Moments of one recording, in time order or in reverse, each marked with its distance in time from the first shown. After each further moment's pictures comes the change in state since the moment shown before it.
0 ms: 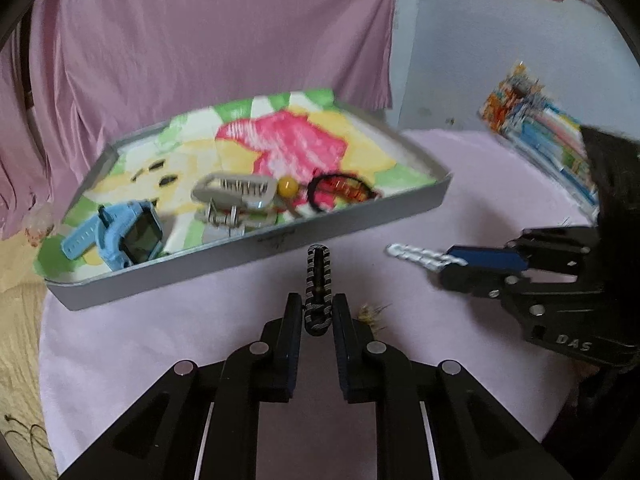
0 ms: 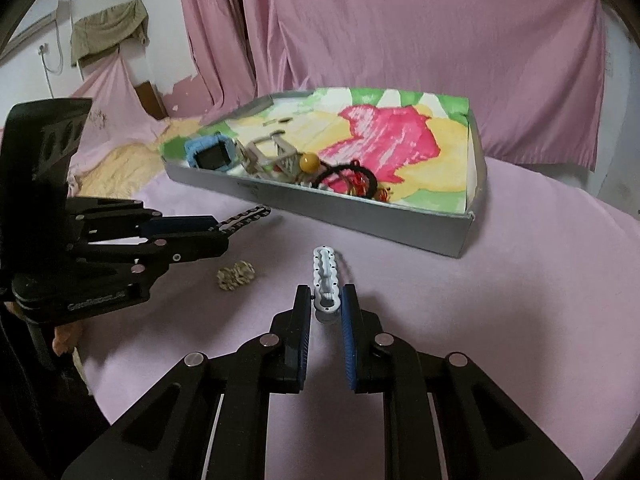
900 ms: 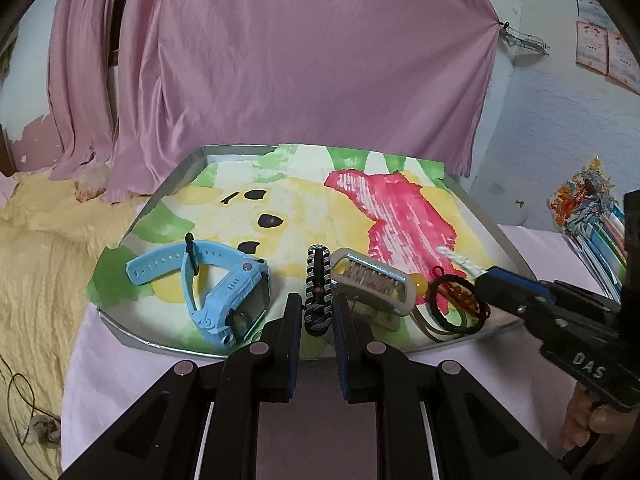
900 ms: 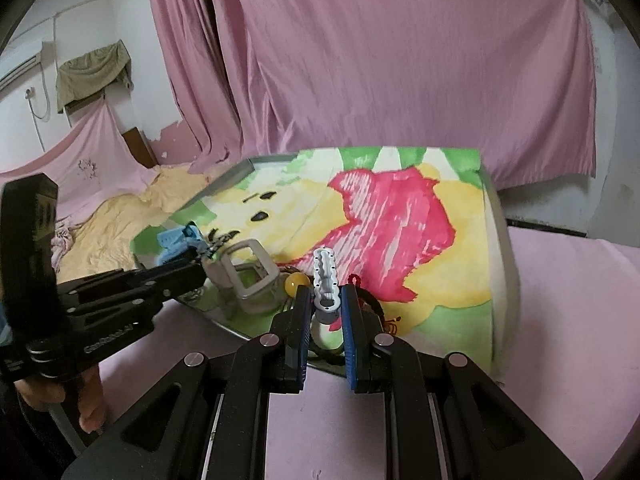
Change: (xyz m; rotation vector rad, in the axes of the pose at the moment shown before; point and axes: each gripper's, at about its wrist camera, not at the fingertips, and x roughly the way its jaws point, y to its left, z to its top) left arm 0.019 0.071 0.032 -0.277 -0.107 0.172; right arm 0.049 -0.001 0.070 0.088 -0.105 -0.009
